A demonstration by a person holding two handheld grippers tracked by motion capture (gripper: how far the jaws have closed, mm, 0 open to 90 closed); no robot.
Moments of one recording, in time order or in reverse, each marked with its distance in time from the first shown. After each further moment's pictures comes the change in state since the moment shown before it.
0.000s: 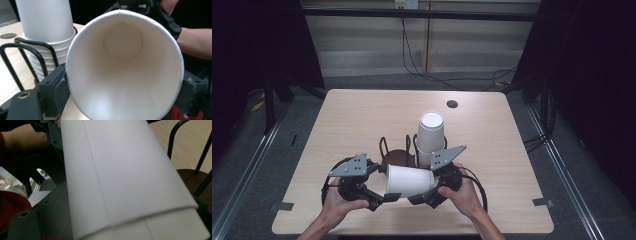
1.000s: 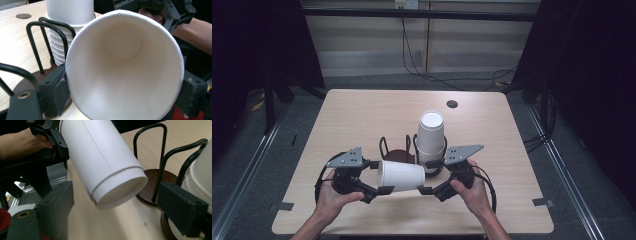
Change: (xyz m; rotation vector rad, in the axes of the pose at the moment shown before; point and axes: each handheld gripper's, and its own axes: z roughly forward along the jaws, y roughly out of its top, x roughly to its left) left arm 0.016 -0.001 -0.014 0.092 0.066 -0.089; right arm -0.003 -0.008 -0.028 -0.076 -0.152 0.035
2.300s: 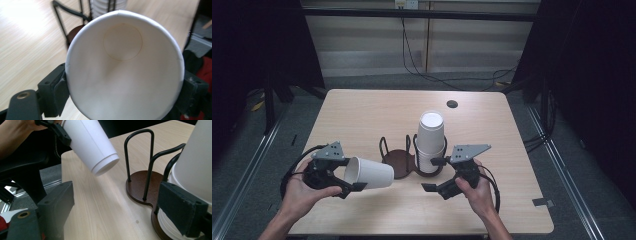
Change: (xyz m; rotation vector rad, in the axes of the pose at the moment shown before) left arm 0.010 0.013 -0.057 0.325 0.230 -0.024; right arm 0.002 0.002 -0.013 -0.022 -0.058 0.005
